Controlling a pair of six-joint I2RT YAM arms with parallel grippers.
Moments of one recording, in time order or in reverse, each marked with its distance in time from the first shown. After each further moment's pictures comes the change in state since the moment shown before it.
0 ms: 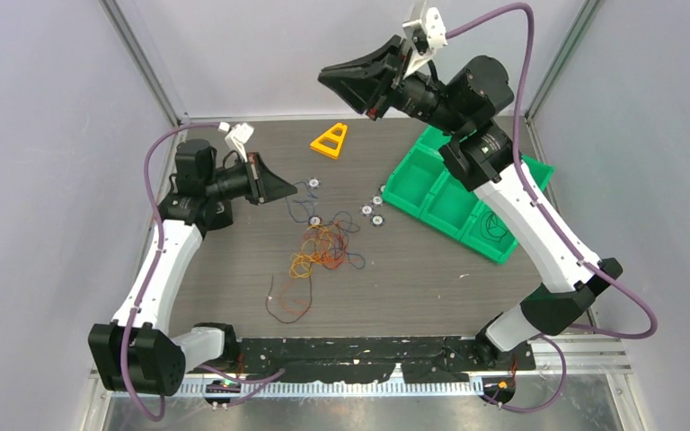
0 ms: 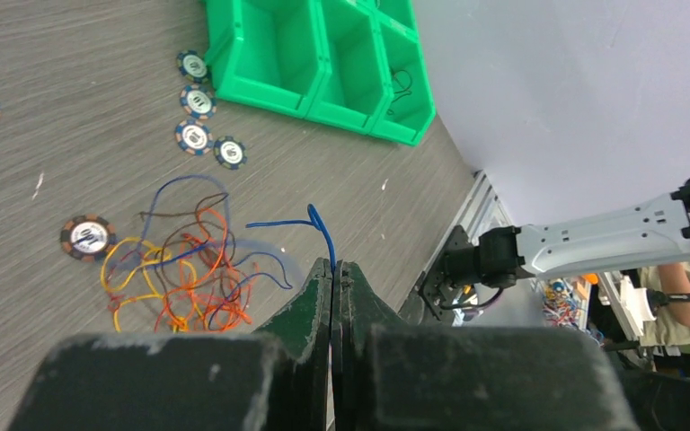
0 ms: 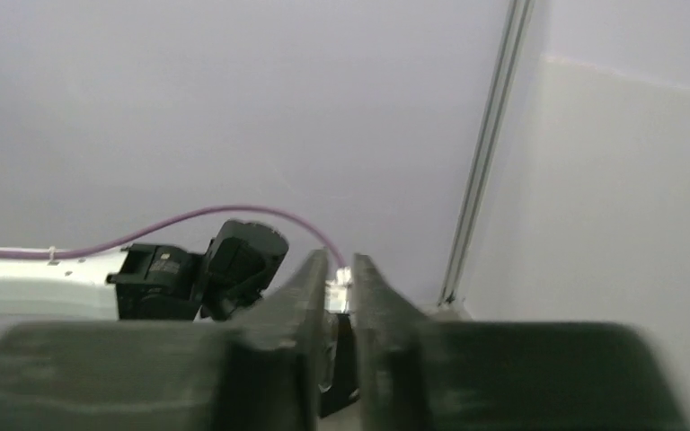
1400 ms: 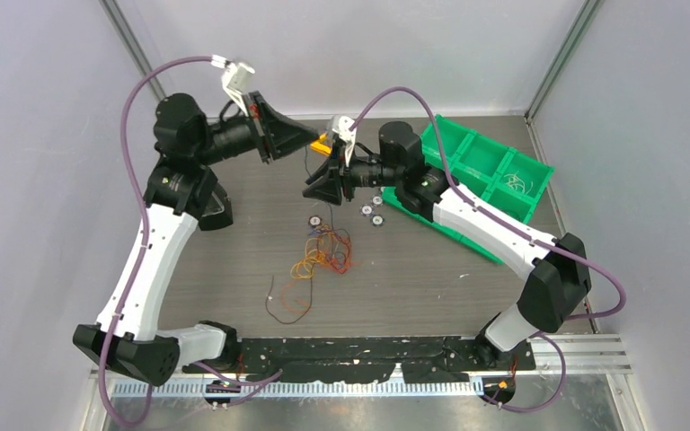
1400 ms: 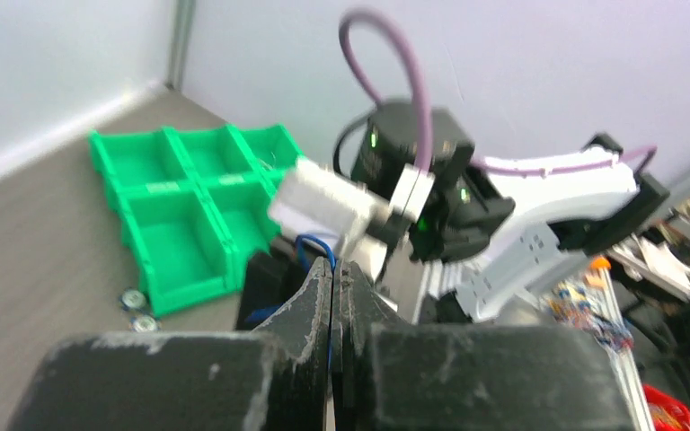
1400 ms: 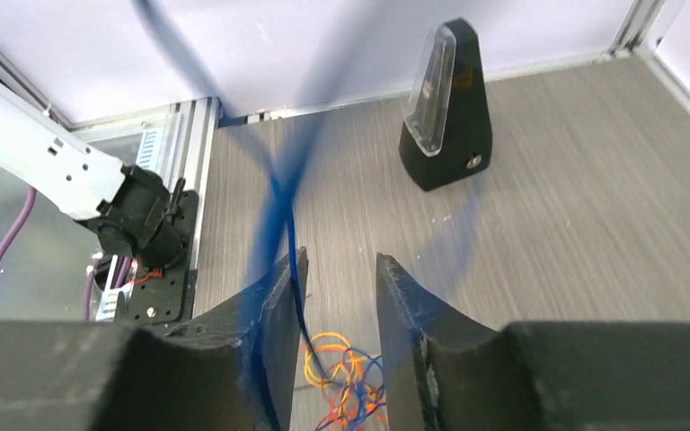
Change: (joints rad) left arm -0.214 0.071 0.425 0.163 0.003 -0.073; right arm 0.056 0.025 -0.509 -0.090 -0.178 -0.195
